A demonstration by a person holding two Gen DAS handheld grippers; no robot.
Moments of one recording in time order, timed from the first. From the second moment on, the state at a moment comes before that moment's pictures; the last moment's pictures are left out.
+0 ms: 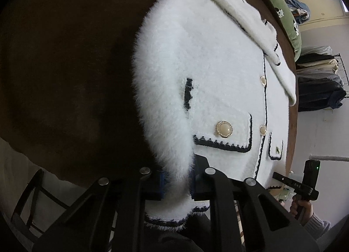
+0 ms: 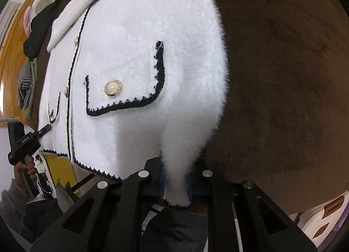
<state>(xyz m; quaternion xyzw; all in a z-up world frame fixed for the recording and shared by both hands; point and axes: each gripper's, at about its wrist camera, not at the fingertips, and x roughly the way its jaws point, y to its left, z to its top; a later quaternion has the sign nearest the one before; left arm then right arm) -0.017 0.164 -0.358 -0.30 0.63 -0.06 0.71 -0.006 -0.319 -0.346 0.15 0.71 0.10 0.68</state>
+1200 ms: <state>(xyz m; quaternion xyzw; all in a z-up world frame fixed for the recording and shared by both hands) 0.251 0.182 -0.232 -0.33 0.33 -0.02 0.88 0.254 -0.352 -0.193 0.26 0.38 0.05 0.88</state>
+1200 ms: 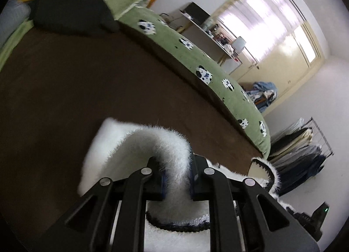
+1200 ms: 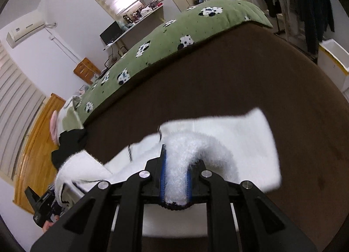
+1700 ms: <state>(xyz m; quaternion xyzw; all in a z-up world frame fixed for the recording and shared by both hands) 0.378 0.169 -0.340 -0.28 0.43 0.02 0.86 0.392 -0.359 -0.307 0.27 0.45 0.01 0.85</state>
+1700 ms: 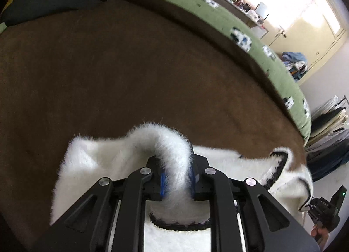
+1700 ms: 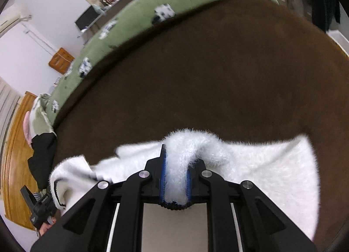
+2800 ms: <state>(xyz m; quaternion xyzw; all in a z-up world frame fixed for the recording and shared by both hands) 0.390 0.131 -0.302 -0.17 0.49 0.03 0.85 0.406 -0.276 -0.282 0.03 0.51 0.04 0.86</state>
